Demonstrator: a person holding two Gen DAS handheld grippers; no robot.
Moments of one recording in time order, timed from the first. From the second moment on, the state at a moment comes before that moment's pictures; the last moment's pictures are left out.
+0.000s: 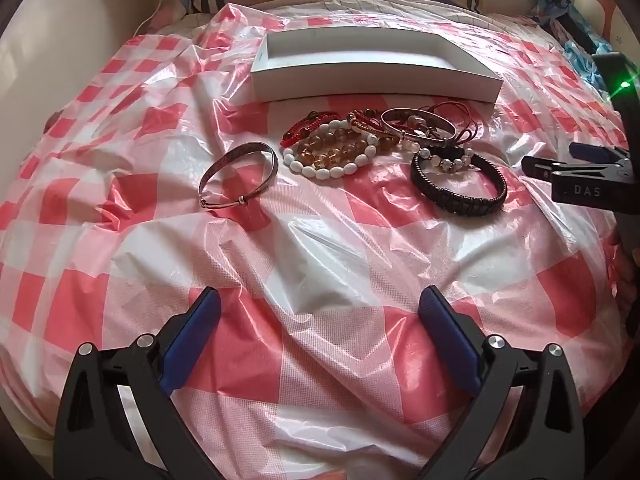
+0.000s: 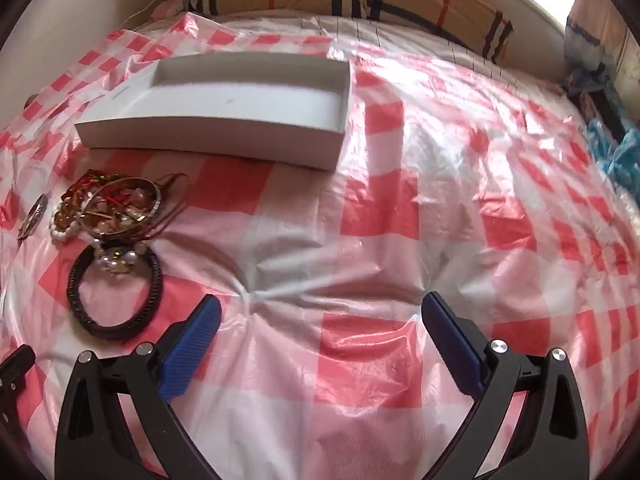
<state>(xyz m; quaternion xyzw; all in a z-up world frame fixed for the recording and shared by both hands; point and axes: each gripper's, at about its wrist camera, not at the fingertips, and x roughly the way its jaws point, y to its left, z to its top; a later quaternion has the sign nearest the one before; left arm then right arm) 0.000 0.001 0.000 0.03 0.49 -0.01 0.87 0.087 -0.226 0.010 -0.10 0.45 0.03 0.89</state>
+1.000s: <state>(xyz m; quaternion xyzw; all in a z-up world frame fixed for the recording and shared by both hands) 0.004 0.002 0.003 0.02 0.47 0.00 0.88 0.068 -0.215 0.030 -0.10 0.45 0.04 0.89</state>
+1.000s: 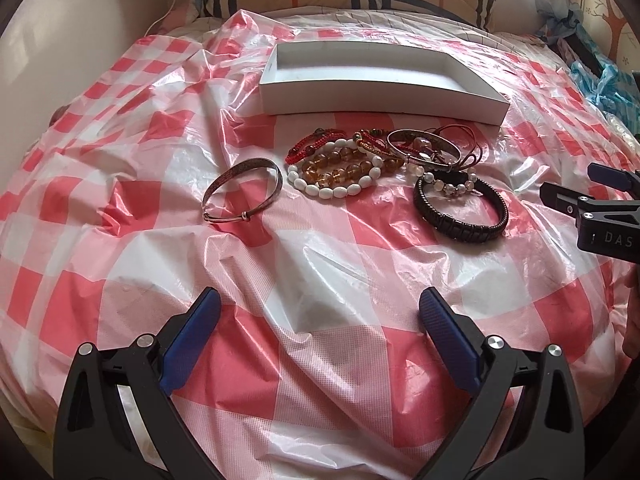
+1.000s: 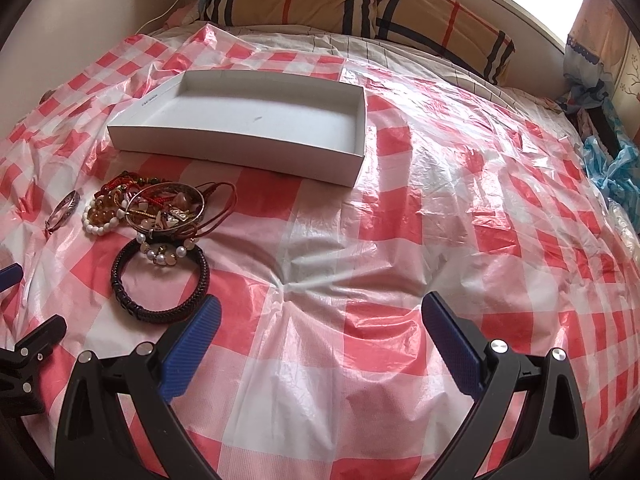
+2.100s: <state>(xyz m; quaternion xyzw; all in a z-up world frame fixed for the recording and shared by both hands) 0.004 0.003 -0.008 0.02 0.47 0.00 0.88 0.067 -0.214 0.030 -0.10 0.45 0.04 0.89</state>
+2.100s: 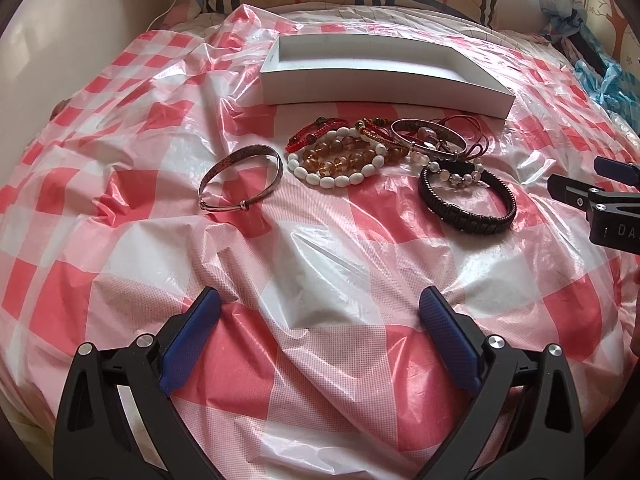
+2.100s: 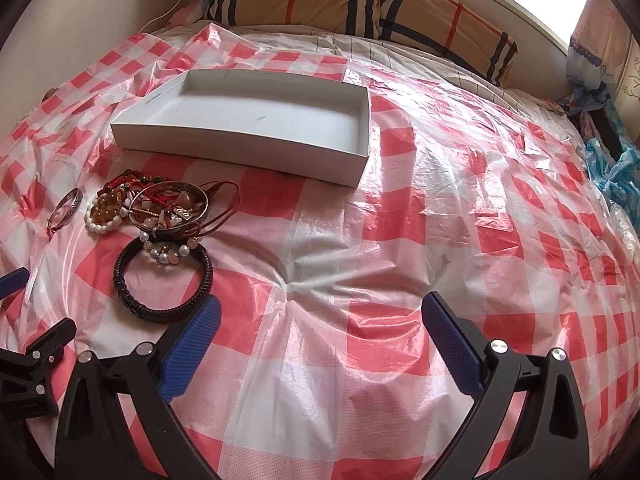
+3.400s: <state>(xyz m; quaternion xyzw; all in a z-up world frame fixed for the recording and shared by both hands) 0.005 -0.005 -0.002 0.03 0.47 0.00 0.88 0.063 -0.201 0.029 -0.11 0.44 0.06 0.89</state>
